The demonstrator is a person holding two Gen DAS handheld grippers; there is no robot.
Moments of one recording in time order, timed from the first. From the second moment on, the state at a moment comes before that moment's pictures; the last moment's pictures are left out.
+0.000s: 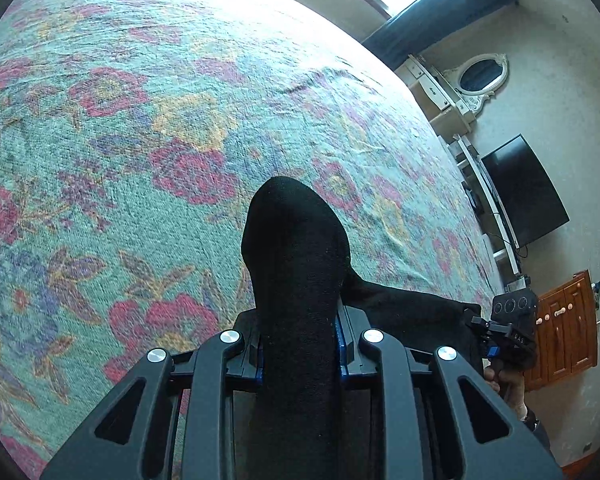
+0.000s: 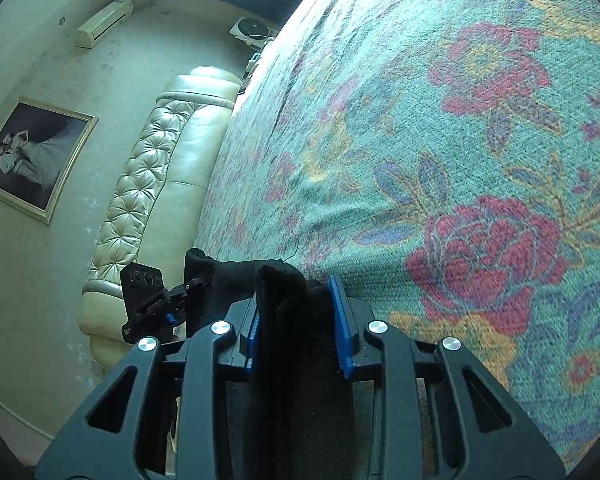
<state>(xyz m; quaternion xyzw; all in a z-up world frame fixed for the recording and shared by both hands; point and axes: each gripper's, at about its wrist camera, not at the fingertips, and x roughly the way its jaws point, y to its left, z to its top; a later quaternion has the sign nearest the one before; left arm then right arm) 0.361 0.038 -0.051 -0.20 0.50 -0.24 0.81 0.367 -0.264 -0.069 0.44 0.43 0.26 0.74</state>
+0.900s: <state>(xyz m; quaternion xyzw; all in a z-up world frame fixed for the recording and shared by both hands) 0.287 0.072 -0.064 -0.17 0.50 -0.20 0.83 0.260 -0.290 -0.069 0.47 0.41 0.26 0.74</state>
